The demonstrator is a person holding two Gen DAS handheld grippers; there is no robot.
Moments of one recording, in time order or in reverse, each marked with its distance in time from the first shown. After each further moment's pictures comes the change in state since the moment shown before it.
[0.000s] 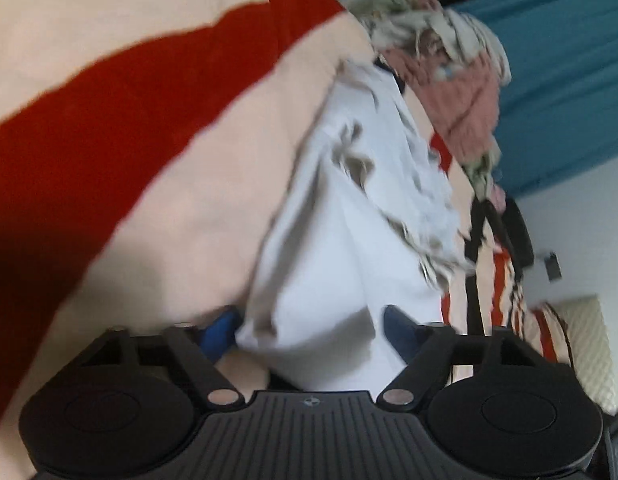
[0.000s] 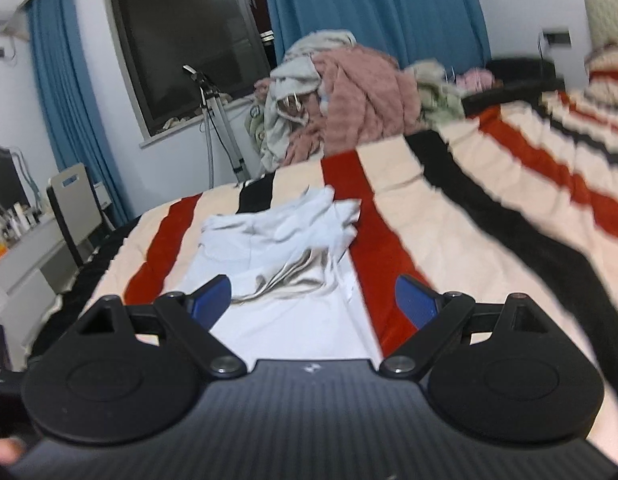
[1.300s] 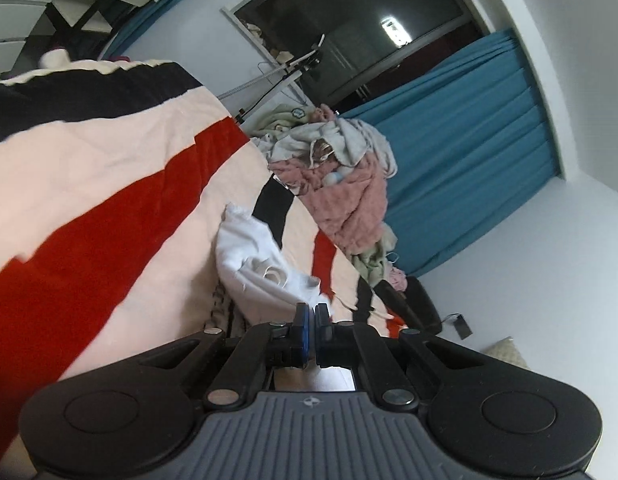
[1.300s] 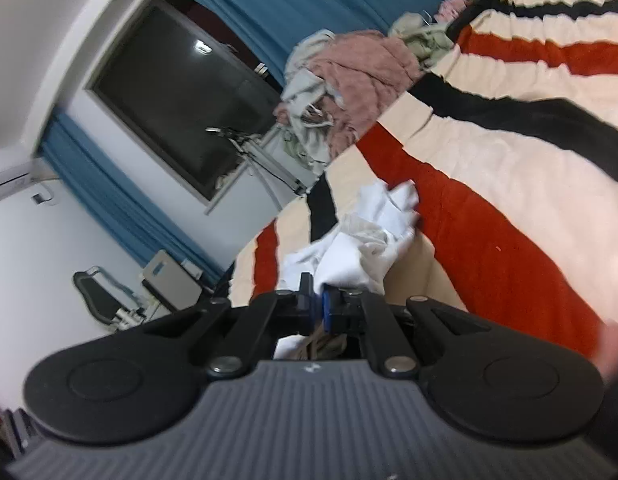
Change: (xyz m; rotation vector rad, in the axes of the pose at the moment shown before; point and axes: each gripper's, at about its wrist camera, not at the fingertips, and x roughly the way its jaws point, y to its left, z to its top) left arm -0.187 0.000 -0.079 0.058 -0.325 -0.306; right arm -0.120 -0.020 -0.057 0.410 -0.053 0.228
